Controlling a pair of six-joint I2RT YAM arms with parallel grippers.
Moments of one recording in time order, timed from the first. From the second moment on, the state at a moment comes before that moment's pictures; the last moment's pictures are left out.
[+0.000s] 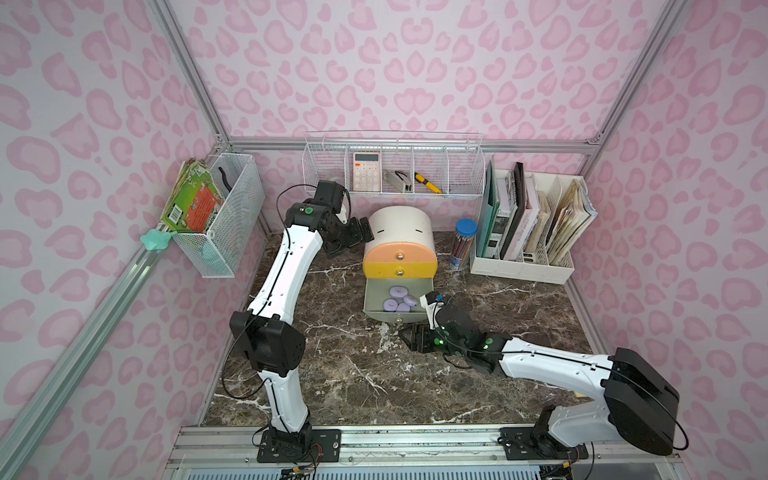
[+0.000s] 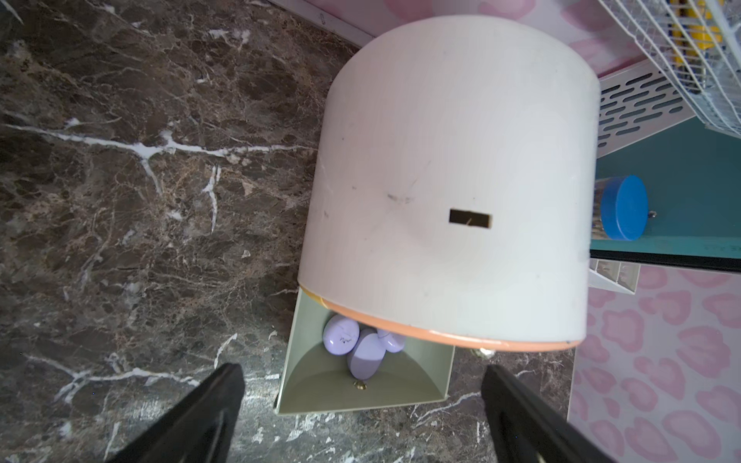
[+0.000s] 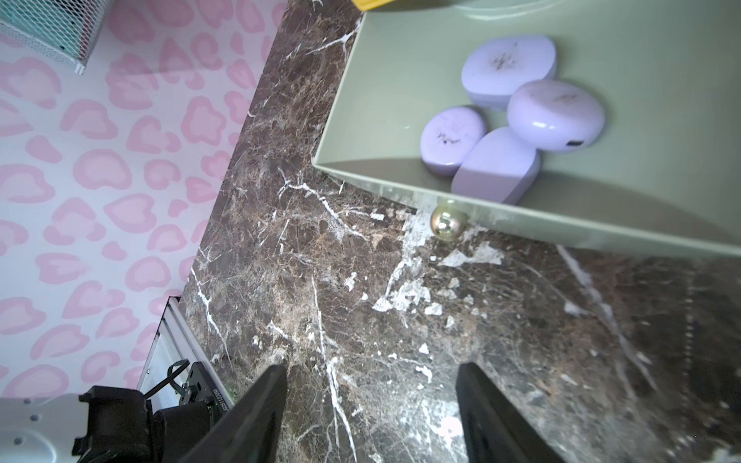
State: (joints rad) left arm -0.21 1.93 2.16 -1.19 0.20 -0.52; right arm 0.99 1.40 0.73 0.12 -0.04 0.79
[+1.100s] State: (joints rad) left arm -0.20 2.12 2.21 -1.18 0.20 -0.46; right arm 0.75 1.71 0.68 0.71 -0.03 1.02
